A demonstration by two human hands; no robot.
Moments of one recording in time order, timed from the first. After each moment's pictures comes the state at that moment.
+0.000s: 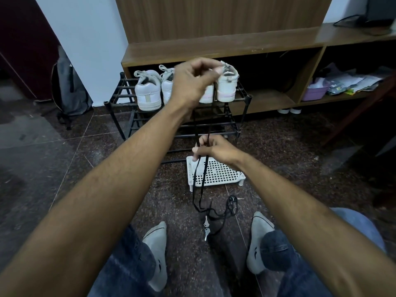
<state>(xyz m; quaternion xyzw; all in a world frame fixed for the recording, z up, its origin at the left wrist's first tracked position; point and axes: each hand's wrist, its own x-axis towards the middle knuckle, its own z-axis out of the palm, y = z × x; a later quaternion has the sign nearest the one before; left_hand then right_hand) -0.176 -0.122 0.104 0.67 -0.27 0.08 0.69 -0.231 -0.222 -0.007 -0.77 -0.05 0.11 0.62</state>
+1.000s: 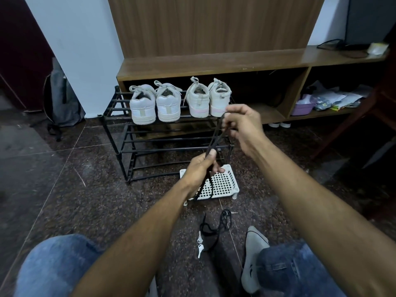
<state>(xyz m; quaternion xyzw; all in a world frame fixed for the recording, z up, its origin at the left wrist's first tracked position) -0.210 -0.134 -0.042 0.65 -0.14 -0.21 0.72 -0.213 -0.268 0.059 -0.61 0.12 -0.16 0.77</state>
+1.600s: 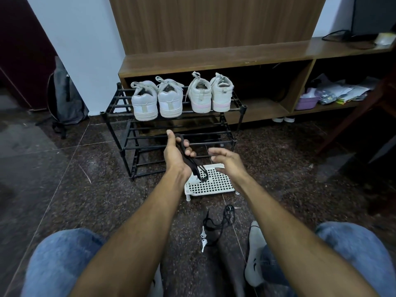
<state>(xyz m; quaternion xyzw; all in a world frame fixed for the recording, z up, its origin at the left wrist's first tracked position) -0.182 -0.109 -0.021 0.35 0.13 -0.10 0.92 -0.241 -0.240 -0.042 -0.71 0.14 -0.01 0.69</state>
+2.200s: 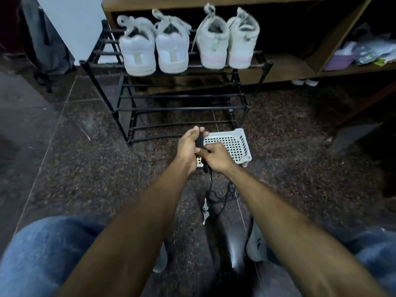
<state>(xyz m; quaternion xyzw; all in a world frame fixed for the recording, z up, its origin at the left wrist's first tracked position) -0.149 -0.118 -0.131 0.55 0.14 -0.18 0.81 -0.183 -0.210 -0.142 -0.85 0.12 0.10 0.50</state>
